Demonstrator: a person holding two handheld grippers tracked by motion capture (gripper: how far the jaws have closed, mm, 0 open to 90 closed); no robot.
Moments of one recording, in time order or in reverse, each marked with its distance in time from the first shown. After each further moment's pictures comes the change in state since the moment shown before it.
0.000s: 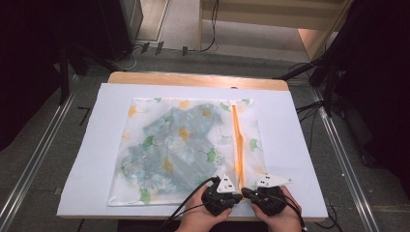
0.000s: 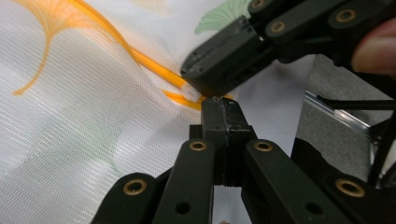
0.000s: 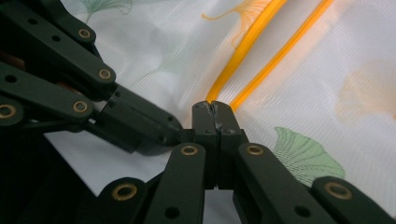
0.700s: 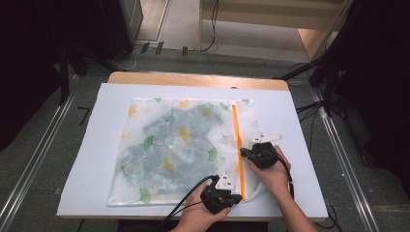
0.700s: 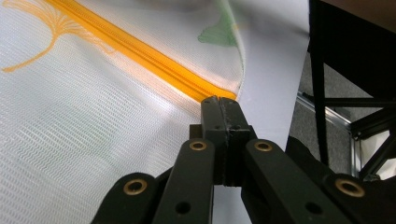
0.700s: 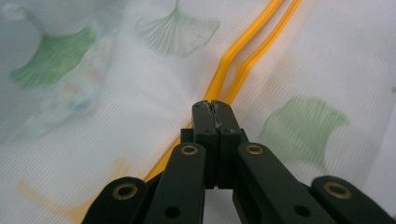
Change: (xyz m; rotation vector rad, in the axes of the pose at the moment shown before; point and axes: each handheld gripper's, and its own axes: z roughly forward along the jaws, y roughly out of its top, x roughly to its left) left arm 0.001 -0.001 -0.001 0.003 -0.021 0.004; right arm -0.080 0.081 0.059 -0.056 -0.091 0.001
